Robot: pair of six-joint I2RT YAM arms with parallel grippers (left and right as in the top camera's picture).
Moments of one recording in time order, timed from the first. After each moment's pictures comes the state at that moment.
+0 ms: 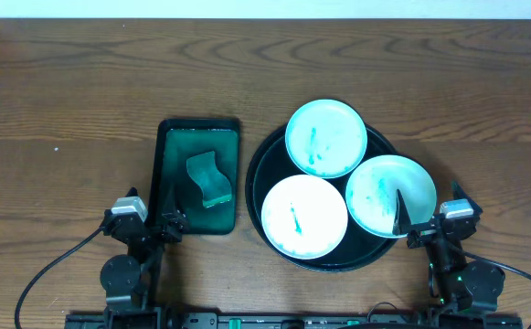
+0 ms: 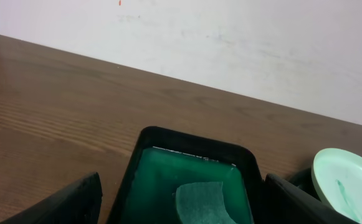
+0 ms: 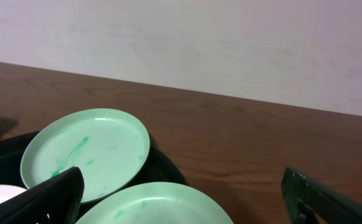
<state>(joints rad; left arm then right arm) 0.06 0.01 0.03 -0.13 0.08 -0.25 -0.10 0.01 0.01 -0.05 -0.26 -0.07</state>
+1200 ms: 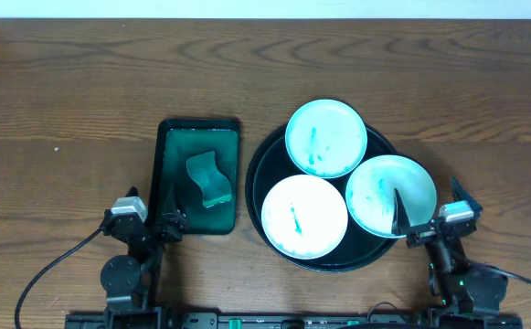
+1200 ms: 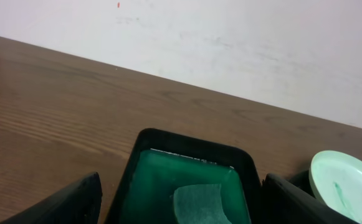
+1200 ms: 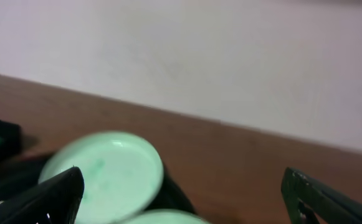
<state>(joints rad) 0.06 0.01 0.03 -0.11 0.08 -0.26 -0.10 0.01 0.01 0.07 -0.35 -0.07</state>
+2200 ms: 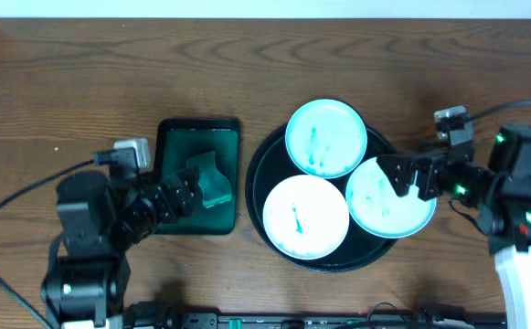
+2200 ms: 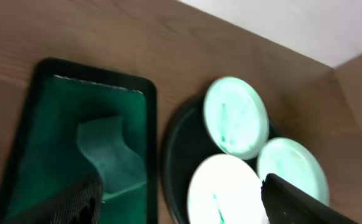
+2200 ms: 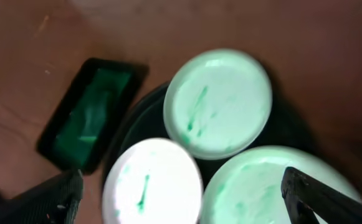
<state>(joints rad) 0.06 0.74 0.86 -0.75 0.46 -0.31 -0.10 1.06 0.97 -0.75 -0.68 0.00</state>
